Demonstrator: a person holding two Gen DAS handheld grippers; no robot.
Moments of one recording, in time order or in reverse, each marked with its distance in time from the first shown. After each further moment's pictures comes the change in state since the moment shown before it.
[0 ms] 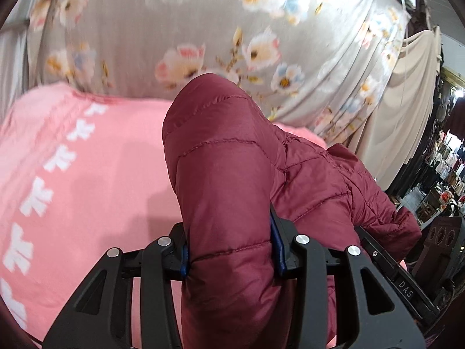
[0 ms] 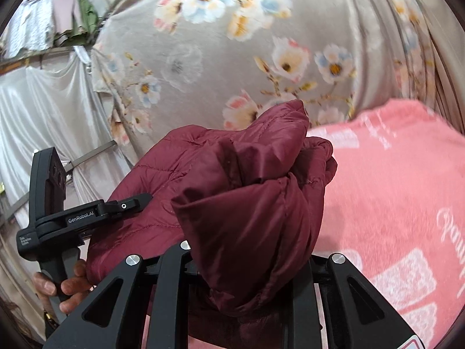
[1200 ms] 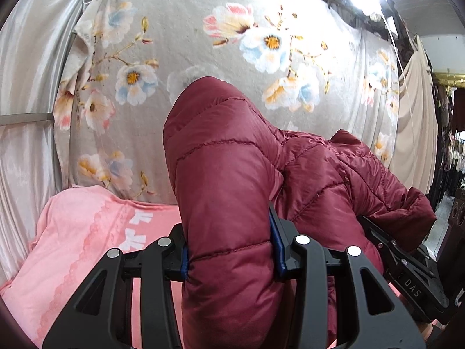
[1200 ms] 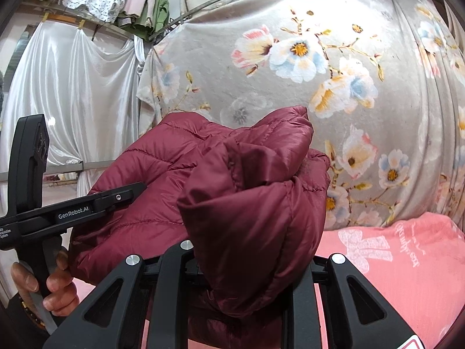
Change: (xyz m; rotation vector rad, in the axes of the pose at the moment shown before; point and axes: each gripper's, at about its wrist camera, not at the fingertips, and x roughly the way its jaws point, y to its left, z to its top) left arm -0.082 0.077 0.102 0.148 -0.382 0.102; right arm 0.076 0.148 0.082 -0.333 -0.246 0.035
